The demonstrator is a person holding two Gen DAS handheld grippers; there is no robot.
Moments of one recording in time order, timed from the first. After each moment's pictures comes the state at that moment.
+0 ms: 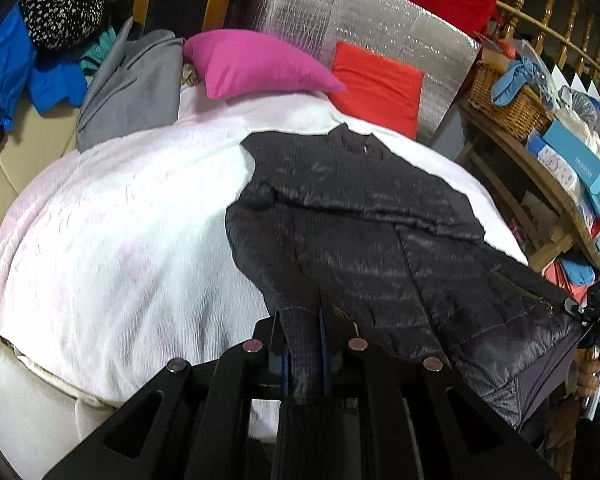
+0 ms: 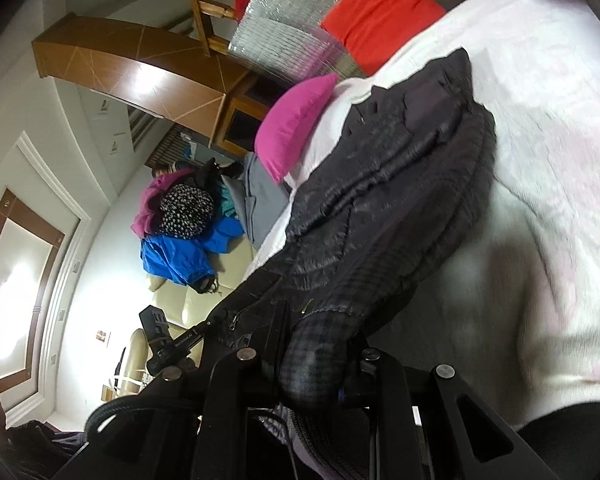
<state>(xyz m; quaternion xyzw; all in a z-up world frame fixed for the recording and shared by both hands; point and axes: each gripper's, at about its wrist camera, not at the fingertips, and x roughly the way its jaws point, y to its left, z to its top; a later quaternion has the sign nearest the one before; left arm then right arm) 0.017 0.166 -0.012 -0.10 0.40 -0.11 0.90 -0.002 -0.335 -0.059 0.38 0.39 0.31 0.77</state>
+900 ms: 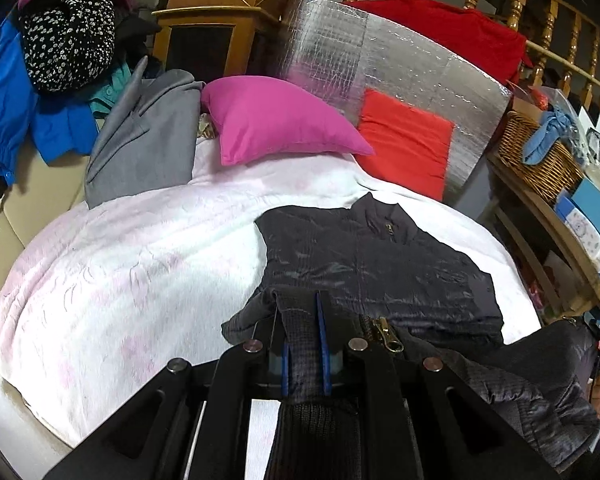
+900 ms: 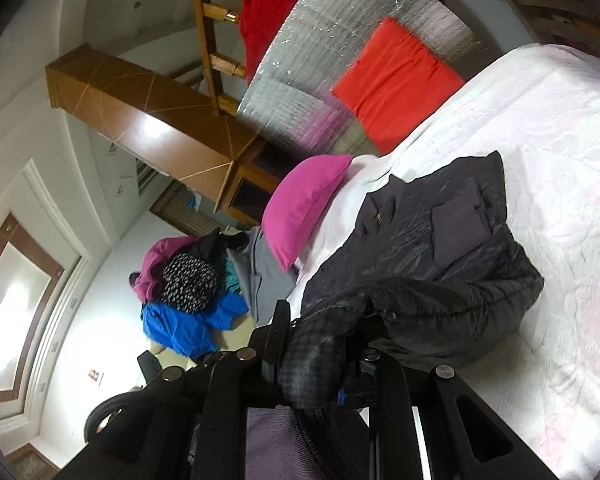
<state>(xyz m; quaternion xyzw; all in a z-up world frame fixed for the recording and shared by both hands) 0.103 0.161 0.034 -0.12 0.35 -0.04 0.93 0.092 -0.348 0.002 0.41 0.31 0.27 0.82</state>
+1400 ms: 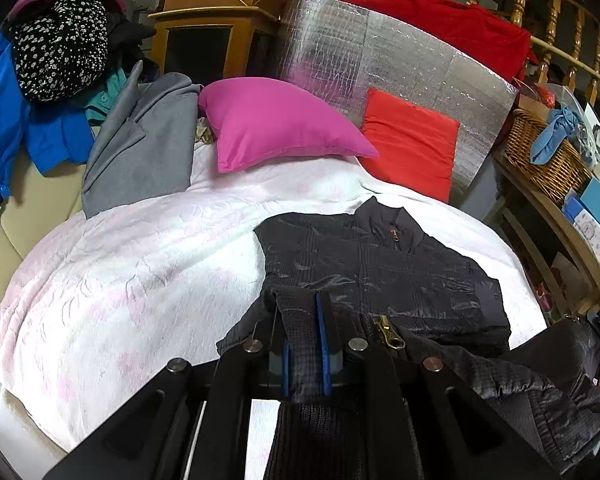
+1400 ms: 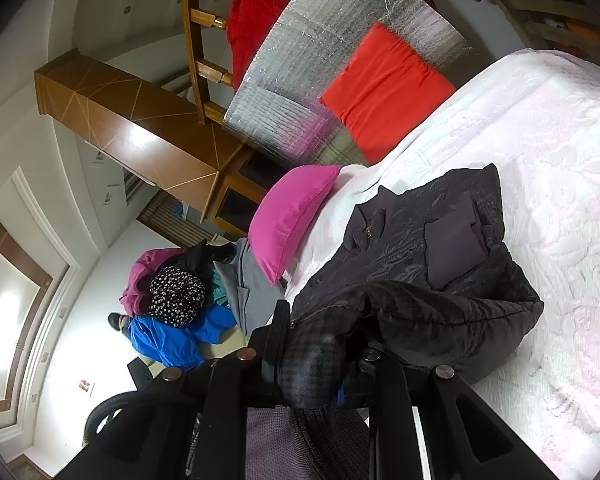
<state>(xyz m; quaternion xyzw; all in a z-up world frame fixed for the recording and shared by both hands) 0.123 0.152 0.037 -0.11 0.35 -0.03 0.93 0.114 -0.347 0.004 0.41 0.31 0.25 0.82</state>
